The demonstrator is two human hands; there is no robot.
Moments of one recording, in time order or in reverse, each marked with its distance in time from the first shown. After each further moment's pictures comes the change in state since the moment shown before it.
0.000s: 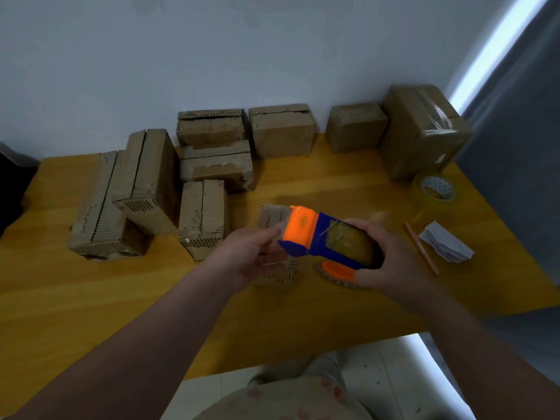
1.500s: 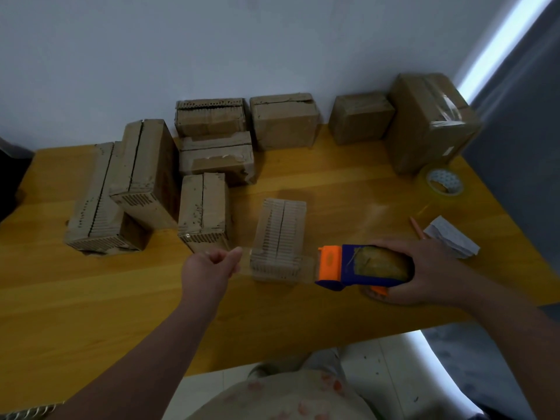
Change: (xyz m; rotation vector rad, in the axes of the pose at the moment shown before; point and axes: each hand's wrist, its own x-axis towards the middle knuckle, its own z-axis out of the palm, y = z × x) left_hand 0.013 -0.059 -0.057 0.447 0.578 0.389; right_hand 0.000 0.004 -0.043 -0.676 -0.204 -0.008
